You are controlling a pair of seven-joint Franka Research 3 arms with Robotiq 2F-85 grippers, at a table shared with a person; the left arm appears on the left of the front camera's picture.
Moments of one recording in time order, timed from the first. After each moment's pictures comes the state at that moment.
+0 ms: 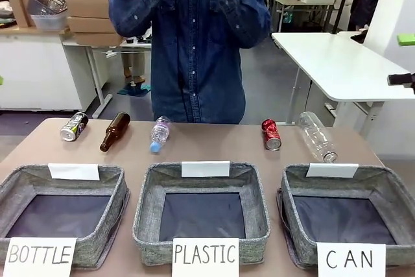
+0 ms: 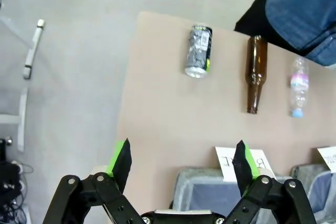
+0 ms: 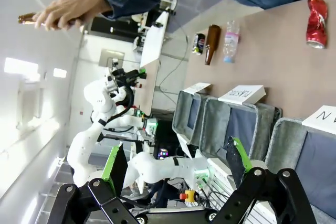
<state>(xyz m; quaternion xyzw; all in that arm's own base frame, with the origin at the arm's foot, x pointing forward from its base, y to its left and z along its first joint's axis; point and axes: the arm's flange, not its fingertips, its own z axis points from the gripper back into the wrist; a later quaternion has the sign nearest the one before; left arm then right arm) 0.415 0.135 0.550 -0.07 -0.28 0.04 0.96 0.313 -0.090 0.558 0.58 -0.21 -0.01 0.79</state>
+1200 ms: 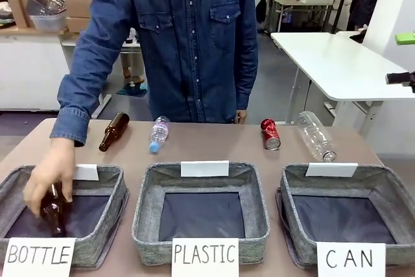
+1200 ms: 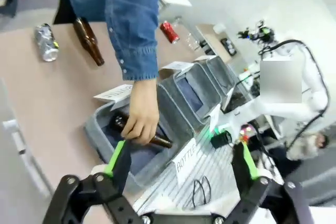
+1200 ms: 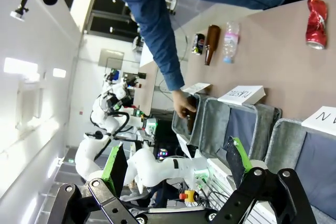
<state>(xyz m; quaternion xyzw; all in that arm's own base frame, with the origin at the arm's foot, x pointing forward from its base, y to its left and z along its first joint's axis) 0.260 0.330 0.535 -0.49 -0.32 -0.21 0.79 0.315 -0.091 0.559 0.58 -0.21 -0.01 0.79</state>
